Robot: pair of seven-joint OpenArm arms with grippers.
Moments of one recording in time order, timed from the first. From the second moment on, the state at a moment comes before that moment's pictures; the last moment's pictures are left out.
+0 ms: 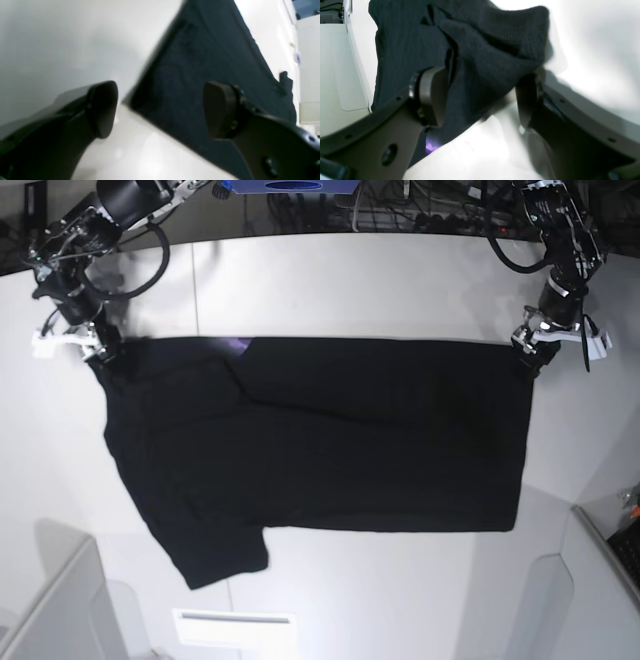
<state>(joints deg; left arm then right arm) 18.5 -10.5 -35.6 83.6 -53.5 -13.3 36.6 -2.0 -4.0 60.9 82.0 40.1 20.6 -64.5</state>
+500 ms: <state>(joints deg) 15.5 -10.4 -33.5 80.3 -53.5 -8.5 37.5 -2.4 -4.0 60.7 81.6 37.9 20.8 -60.3</state>
